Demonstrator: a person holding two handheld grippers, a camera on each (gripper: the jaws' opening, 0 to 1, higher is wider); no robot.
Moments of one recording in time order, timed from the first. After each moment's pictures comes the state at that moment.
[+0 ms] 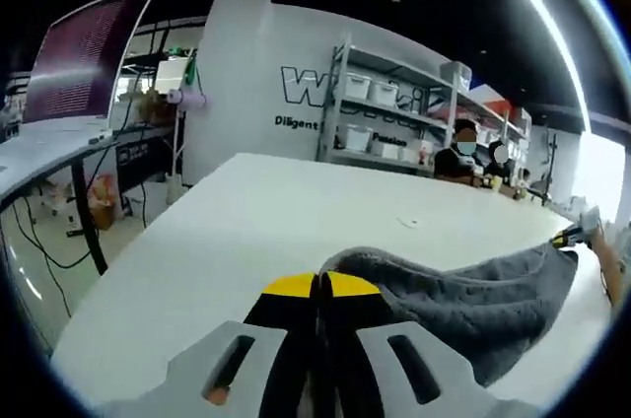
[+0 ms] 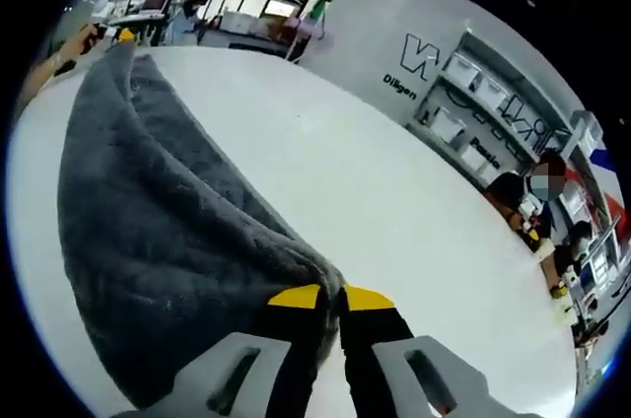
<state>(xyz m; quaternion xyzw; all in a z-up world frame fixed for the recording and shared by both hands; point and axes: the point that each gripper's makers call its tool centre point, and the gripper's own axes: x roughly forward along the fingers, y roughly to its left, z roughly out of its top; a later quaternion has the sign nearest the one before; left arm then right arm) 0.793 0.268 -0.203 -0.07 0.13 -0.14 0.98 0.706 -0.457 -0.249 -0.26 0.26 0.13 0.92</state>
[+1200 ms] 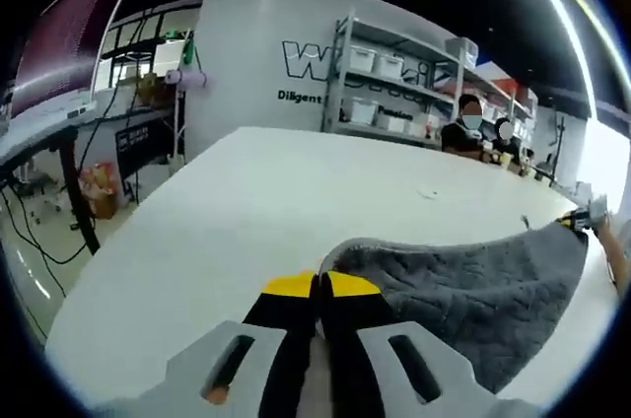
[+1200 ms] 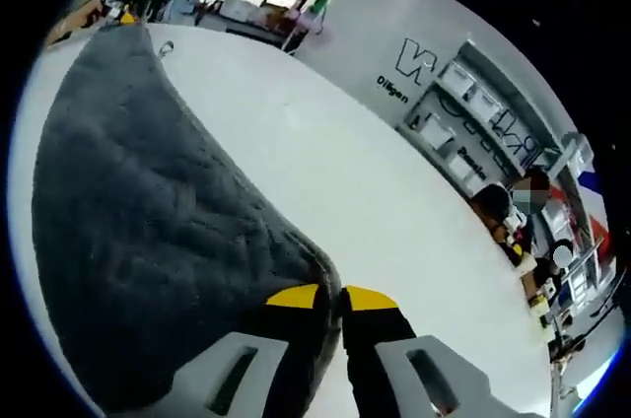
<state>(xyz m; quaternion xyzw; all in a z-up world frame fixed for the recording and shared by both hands) 0.826 0.266 -0.250 -0.05 0.19 -0.13 0.97 0.731 -0.457 -0.266 -0.33 0.25 0.10 0.90</state>
